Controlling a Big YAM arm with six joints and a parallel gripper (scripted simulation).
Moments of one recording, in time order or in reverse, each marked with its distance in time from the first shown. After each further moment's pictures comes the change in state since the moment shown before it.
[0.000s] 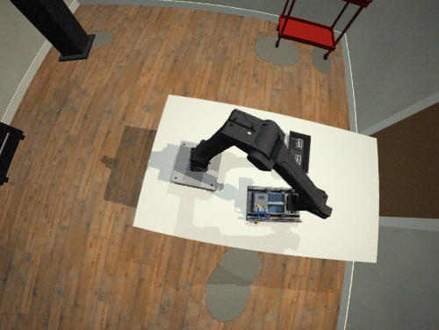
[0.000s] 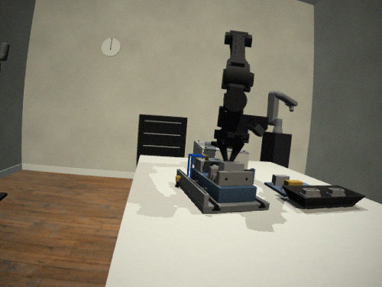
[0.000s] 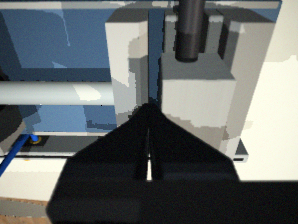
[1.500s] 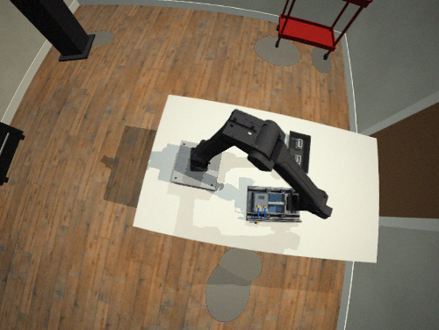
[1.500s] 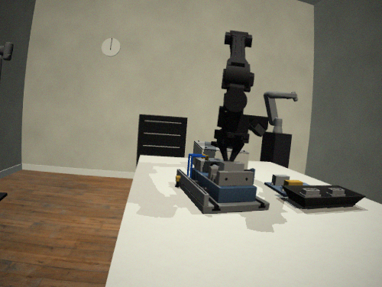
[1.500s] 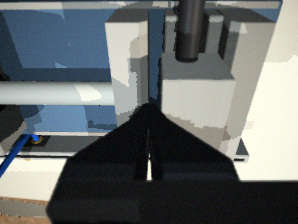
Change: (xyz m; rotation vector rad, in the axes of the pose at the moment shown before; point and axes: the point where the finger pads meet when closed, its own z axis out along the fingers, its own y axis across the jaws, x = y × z) arm 0.000 0.000 0.000 -0.006 -0.002 0.003
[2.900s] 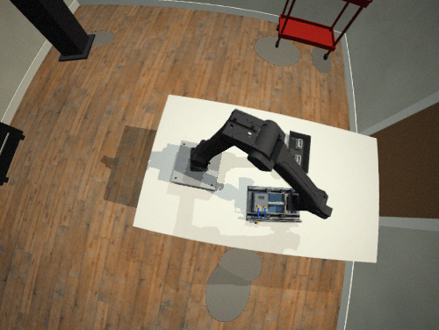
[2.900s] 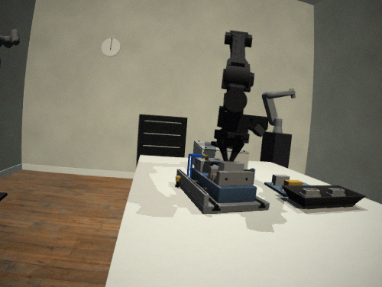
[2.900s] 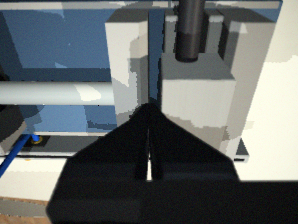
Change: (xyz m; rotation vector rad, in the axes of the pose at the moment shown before) arm 0.000 0.000 0.000 0.000 0.000 0.000
